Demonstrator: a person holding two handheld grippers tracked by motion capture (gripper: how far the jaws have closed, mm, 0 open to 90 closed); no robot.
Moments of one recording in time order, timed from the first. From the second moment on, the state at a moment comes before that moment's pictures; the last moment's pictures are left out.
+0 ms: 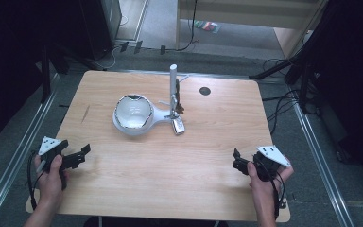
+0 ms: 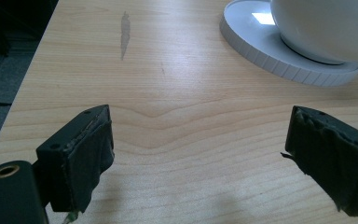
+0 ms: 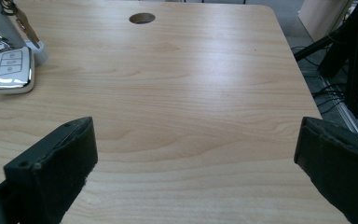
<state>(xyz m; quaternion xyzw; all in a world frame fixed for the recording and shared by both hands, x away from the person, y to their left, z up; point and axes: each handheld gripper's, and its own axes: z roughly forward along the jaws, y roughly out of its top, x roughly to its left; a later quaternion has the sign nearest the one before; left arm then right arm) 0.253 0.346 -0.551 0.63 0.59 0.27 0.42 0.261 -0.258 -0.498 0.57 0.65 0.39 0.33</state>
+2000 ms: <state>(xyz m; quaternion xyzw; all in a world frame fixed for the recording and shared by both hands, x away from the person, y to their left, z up) 0.253 0.346 -0.551 0.63 0.59 0.27 0.42 0.207 -0.334 -0.546 0.62 0.60 0.41 0.30</state>
